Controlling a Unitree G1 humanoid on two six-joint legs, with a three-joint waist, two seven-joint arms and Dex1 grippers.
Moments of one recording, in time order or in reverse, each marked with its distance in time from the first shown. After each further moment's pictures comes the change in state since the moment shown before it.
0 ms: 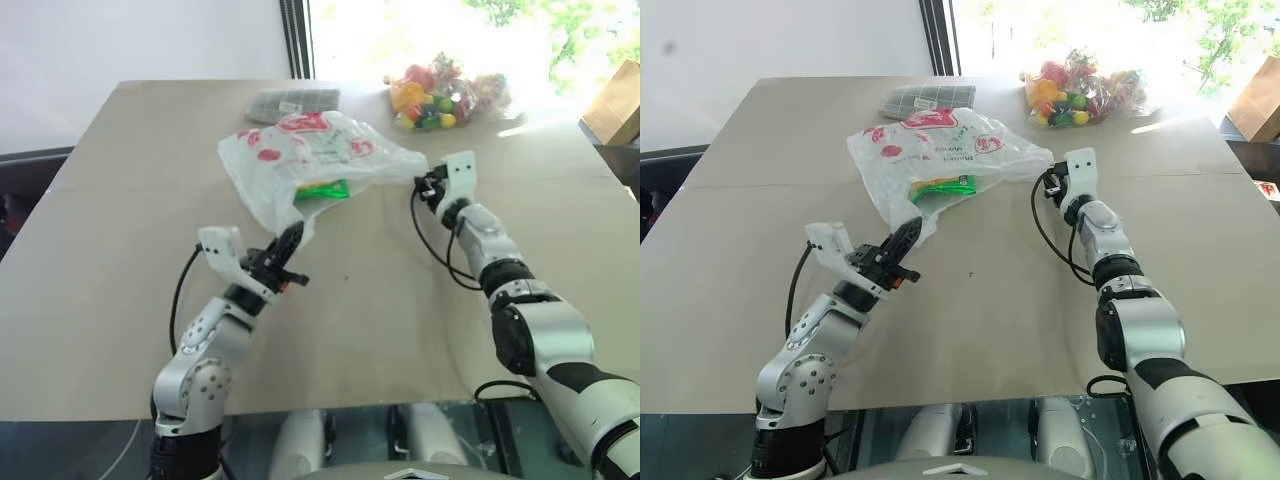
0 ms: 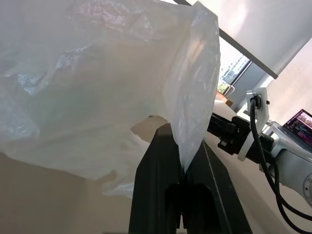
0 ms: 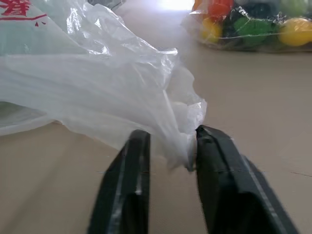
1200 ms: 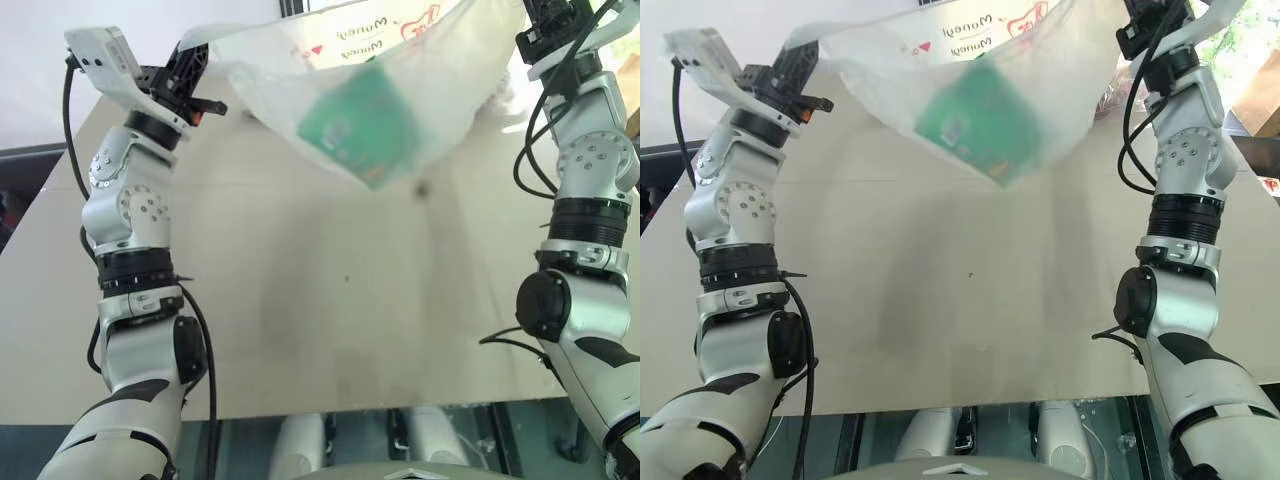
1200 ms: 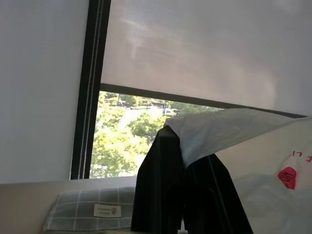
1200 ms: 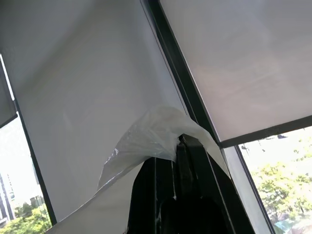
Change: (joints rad) left arm -0.857 0.320 0.196 0.738 0.156 -0.227 -0.190; right arm -0.148 -0.102 -0.294 -0.773 0.616 0.513 0.161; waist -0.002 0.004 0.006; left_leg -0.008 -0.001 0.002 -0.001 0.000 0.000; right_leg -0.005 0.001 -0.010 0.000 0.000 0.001
